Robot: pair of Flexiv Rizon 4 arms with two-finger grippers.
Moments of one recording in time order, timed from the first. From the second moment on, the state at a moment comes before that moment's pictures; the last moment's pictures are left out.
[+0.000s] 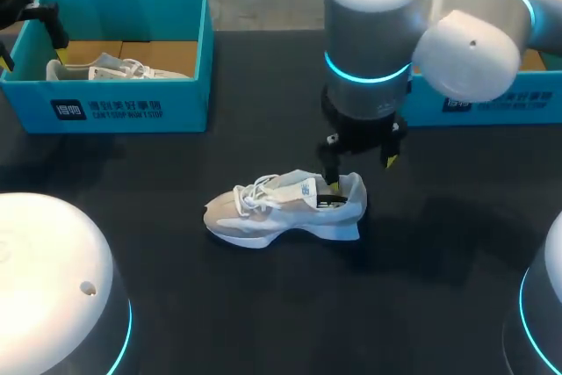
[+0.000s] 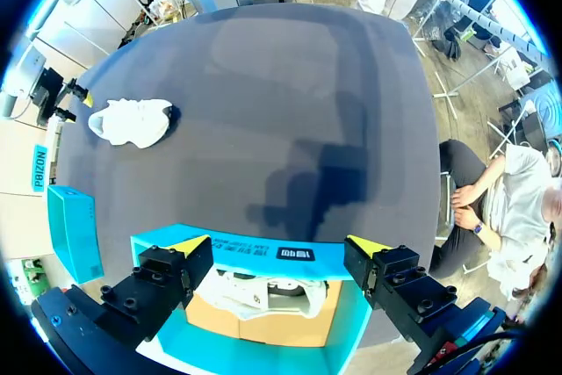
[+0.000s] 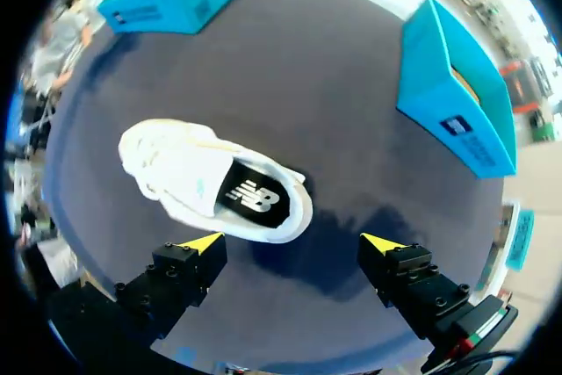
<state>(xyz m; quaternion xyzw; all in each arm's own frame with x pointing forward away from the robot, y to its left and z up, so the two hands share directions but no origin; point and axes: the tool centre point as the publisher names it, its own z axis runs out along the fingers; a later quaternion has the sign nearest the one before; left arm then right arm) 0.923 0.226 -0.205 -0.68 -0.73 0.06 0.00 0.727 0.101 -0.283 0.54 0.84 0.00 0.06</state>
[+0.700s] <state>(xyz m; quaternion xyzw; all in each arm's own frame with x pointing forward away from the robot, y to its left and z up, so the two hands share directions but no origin) 0.923 0.226 -0.205 -0.68 -0.73 0.06 0.00 0.722 0.097 -0.268 0.24 0.97 0.02 0.05</state>
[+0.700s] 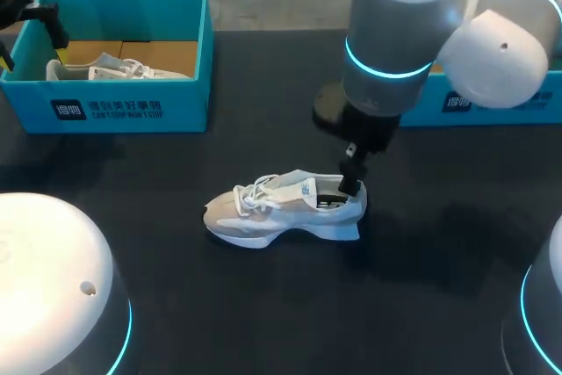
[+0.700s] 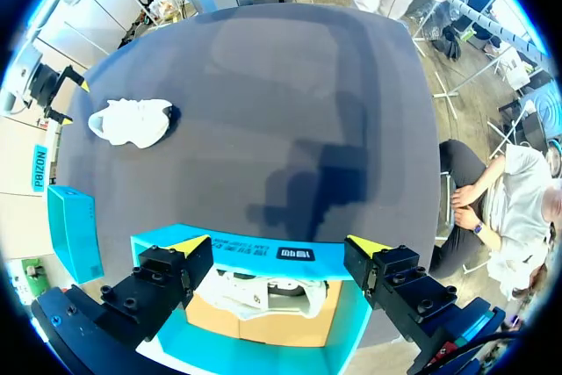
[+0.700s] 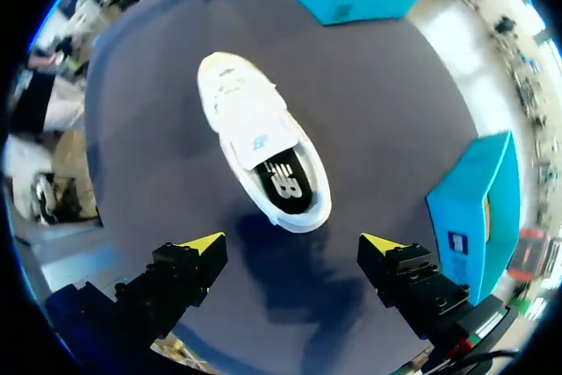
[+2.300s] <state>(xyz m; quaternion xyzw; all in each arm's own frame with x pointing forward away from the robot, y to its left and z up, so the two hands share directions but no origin) 0.923 0.226 -0.205 -0.68 -0.73 0.06 0.00 0.725 0.016 -0.295 0.09 0.97 0.23 0.04</state>
